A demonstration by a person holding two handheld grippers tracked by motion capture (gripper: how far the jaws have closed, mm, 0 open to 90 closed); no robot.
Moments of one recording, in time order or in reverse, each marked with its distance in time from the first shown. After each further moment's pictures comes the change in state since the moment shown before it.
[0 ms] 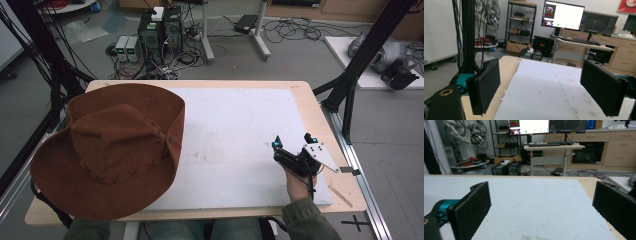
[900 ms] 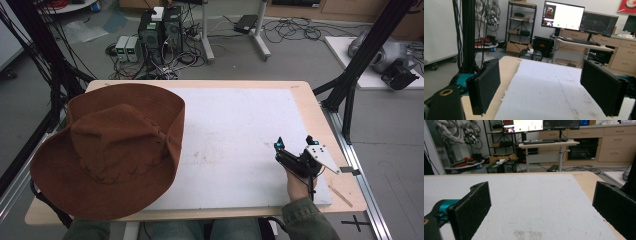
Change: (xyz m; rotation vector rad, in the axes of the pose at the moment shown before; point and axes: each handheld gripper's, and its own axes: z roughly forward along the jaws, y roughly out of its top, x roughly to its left) left arm 0.000 0.000 0.000 -0.007 0.000 -0.001; right arm -0.006 -0.008 0.001 0.003 -0.027 0.033
